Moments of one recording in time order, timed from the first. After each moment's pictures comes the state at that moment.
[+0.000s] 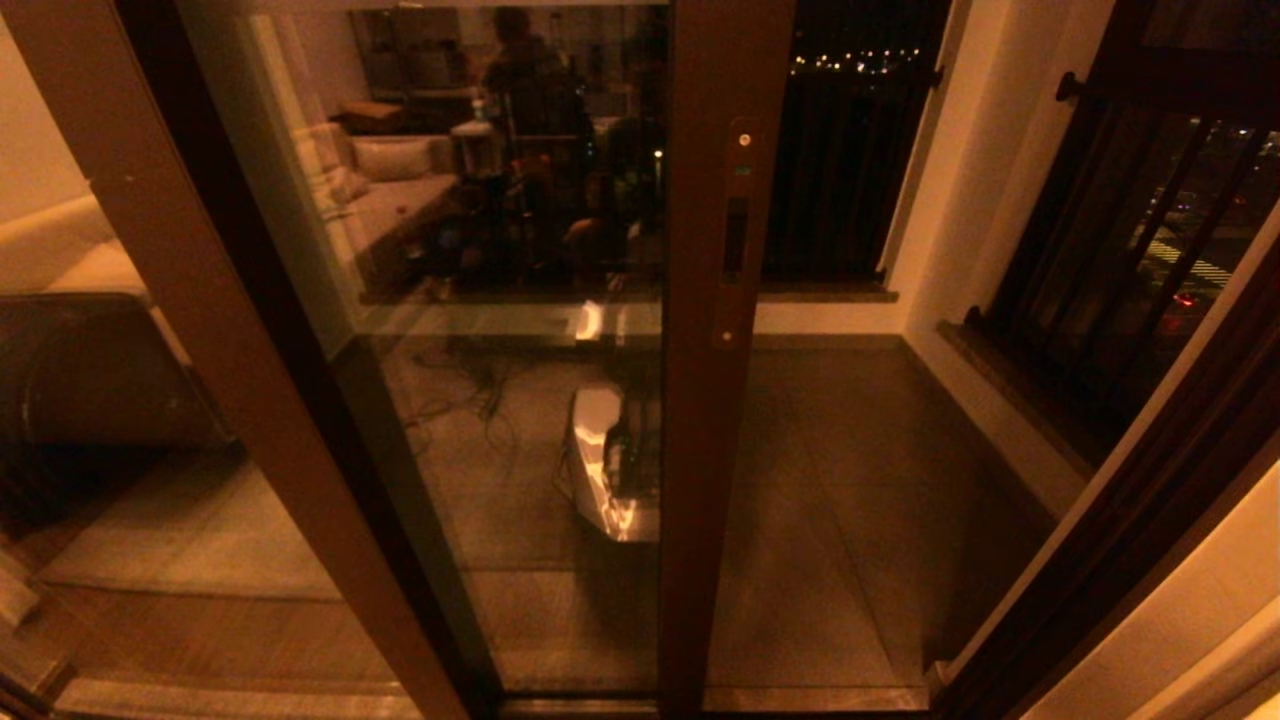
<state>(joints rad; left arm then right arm) 0.00 0.00 -0.02 0.06 0.00 0.01 0.00 0.00 -0.01 0.04 0.02 -0.05</state>
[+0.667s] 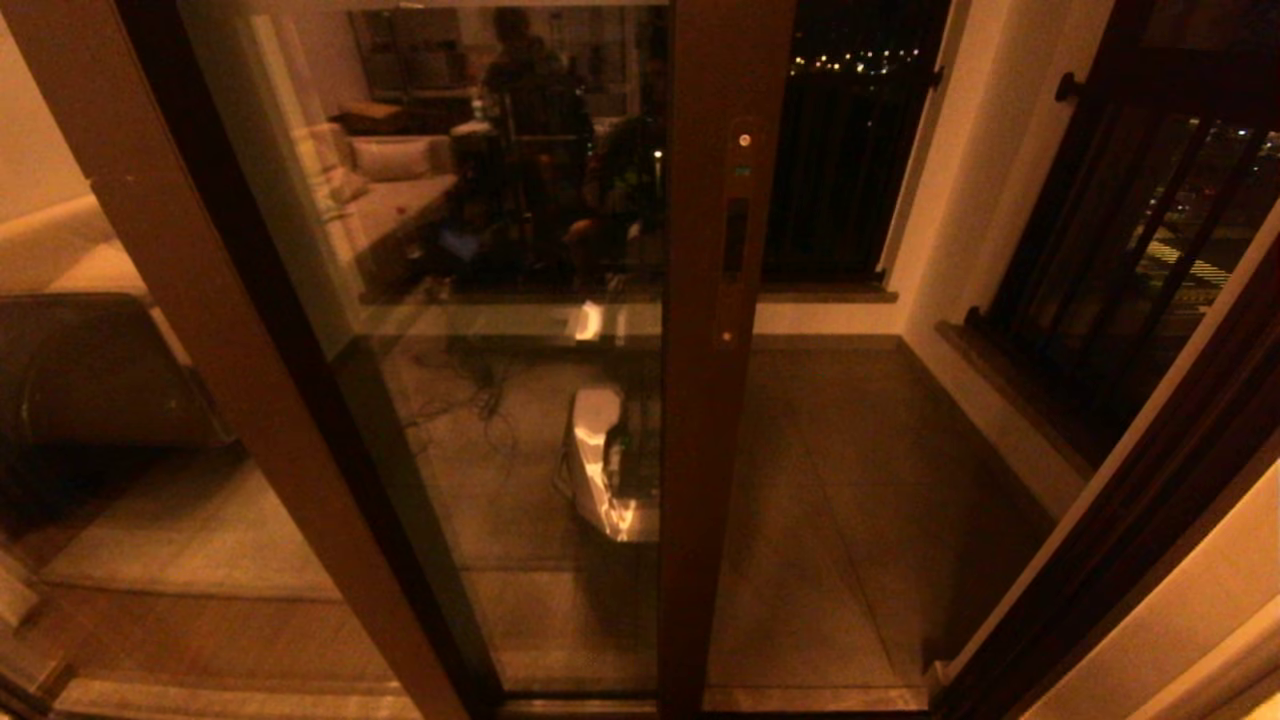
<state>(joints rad) 0.00 0.14 -0.30 0.10 -0.14 0.06 0.00 0.00 -0.01 0.04 0.02 -0.05</state>
